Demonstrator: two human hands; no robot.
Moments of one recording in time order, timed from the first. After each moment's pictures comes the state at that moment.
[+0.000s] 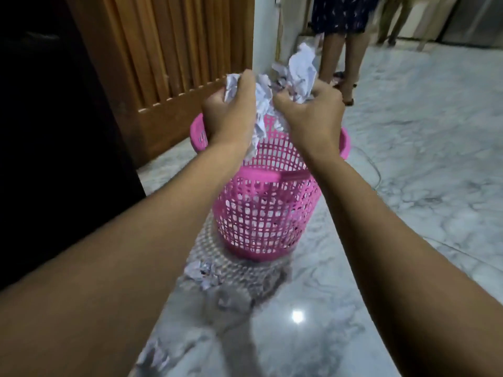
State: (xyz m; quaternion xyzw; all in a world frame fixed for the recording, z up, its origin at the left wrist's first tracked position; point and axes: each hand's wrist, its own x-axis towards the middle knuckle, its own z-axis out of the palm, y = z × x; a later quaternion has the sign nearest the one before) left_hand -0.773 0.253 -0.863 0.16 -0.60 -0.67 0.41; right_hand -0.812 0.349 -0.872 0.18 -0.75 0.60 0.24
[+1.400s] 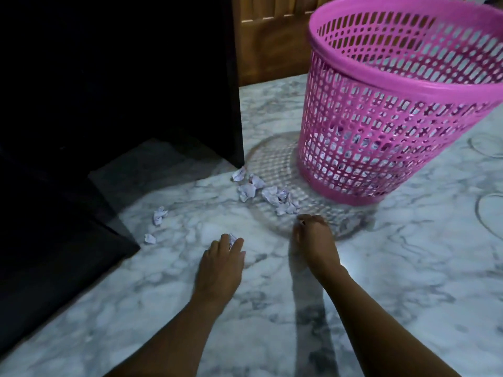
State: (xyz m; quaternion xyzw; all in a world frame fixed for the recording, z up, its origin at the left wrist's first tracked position) left_hand -0.516 0.181 -1.203 0.25 -0.97 -0.06 0.02; right_hand -0.692 0.317 -1.199 0.25 -0.93 0.26 -0.11
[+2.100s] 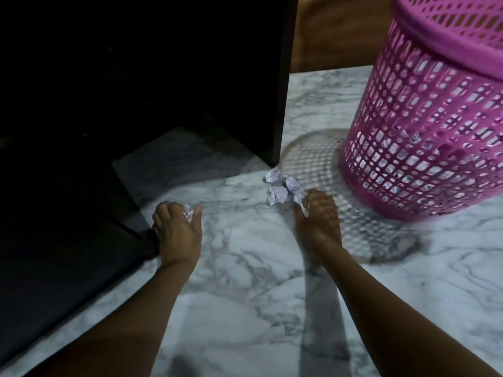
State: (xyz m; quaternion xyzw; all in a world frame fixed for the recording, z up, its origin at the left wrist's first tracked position) left_hand -0.503 0.044 -1.205 0.50 -0.82 -0.13 0.25; right_hand -0.707 0.216 -1.230 0.30 -0.92 0.26 -0.01
